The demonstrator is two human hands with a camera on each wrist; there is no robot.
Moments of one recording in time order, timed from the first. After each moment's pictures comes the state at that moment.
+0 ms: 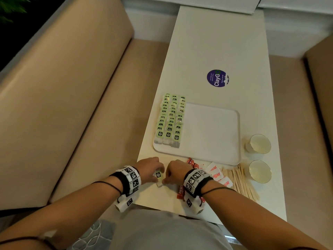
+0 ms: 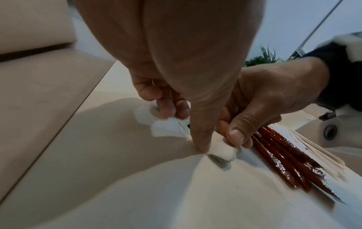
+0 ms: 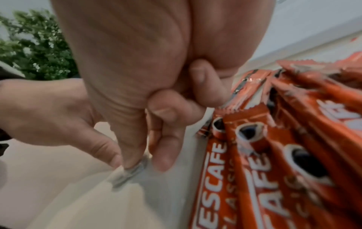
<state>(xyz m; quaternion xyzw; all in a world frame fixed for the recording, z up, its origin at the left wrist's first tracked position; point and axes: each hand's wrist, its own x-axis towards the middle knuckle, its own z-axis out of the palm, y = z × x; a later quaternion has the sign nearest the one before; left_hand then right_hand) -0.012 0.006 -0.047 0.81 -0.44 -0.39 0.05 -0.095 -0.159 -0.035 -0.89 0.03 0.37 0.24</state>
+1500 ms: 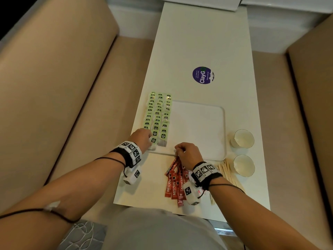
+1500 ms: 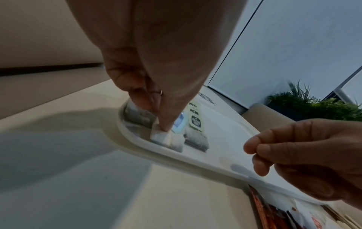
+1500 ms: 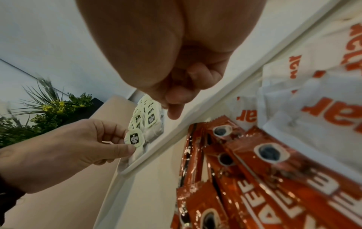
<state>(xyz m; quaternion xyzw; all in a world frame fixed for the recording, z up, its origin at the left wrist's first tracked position) 0.049 -0.070 -0.029 0.92 -0.24 -0.29 0.12 -0.113 -0.239 -0.038 -0.82 0.31 0.11 0.48</state>
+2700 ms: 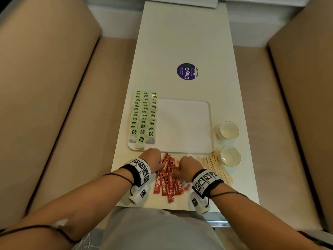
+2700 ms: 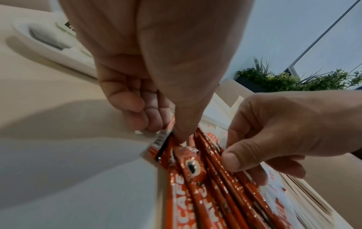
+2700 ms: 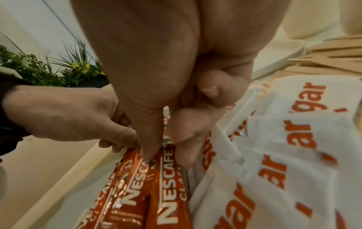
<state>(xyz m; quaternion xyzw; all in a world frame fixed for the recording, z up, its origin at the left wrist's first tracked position) -0.047 -0.107 -0.036 0.85 -0.39 -0.36 0.04 -0.171 -0.246 -0.018 -0.87 0.23 0.35 0.25</state>
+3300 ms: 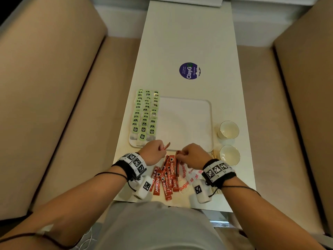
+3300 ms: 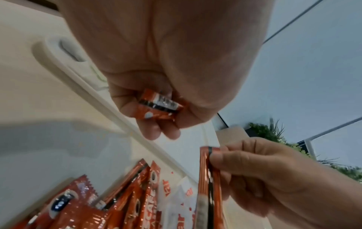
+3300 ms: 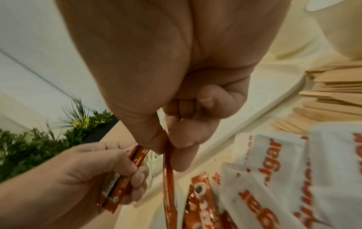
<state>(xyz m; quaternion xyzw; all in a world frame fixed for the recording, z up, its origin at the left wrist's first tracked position) -0.046 -0.110 -0.007 0.84 -0.25 -0.41 0.26 -0.166 -0.281 0.014 -0.85 0.24 0.24 0.41</state>
